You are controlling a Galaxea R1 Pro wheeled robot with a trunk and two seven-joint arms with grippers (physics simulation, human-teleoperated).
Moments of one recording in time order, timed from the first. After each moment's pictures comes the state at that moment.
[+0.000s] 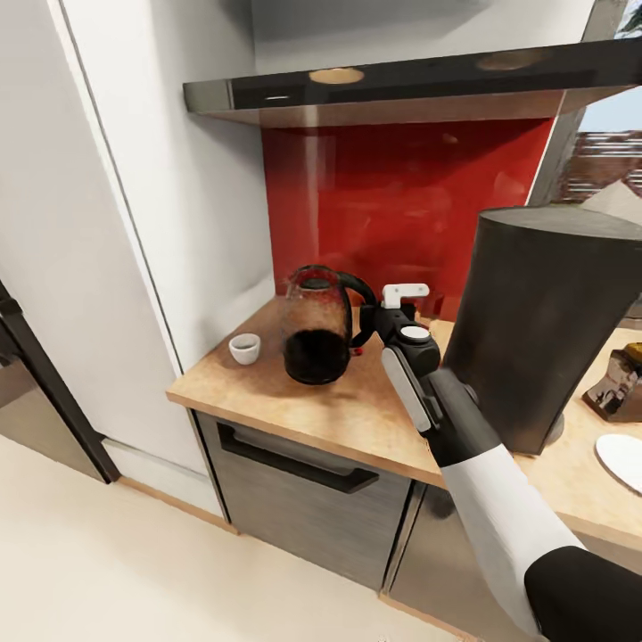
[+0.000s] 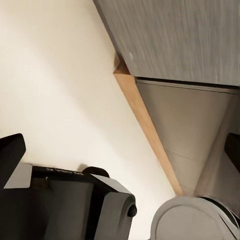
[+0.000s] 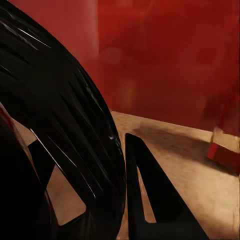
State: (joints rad) left arm -0.21 0.42 0.07 -0.03 0.57 0.24 -1.18; right arm -0.97 0.09 0.34 -1.27 -0.23 0.60 -0.38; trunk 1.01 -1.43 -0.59
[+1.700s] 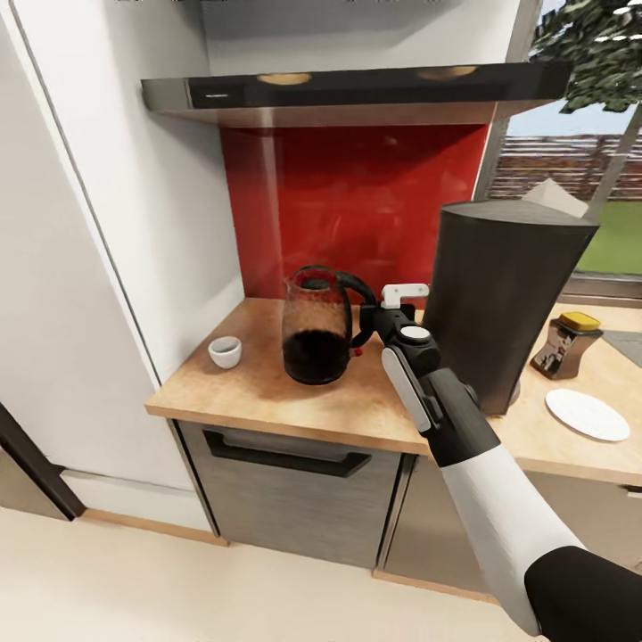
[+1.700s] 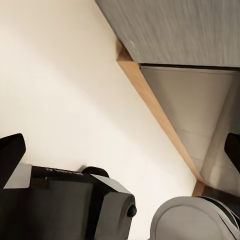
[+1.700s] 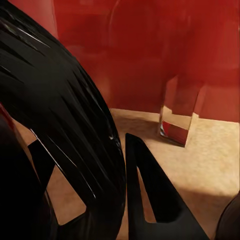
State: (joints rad) left arm -0.21 0.41 0.07 -0.03 0.57 0.24 -1.18; right arm -0.97 0.09 0.34 -1.27 -0.23 0.60 -0.38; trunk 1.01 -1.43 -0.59
